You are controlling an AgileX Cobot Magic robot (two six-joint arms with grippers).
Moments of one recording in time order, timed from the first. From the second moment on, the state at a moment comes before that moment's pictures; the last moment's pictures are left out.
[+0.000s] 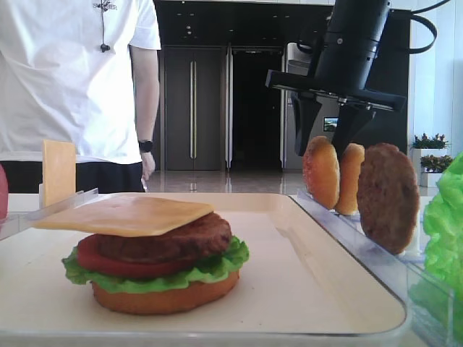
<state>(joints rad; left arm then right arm) 0.11 -0.02 -0.48 -0.06 1.11 0.14 0.35 2.08 -1.73 0.16 0.98 0.13</state>
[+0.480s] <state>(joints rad) 0.11 -0.02 -0.48 -0.06 1.11 0.14 0.35 2.08 -1.73 0.15 0.98 0.13</state>
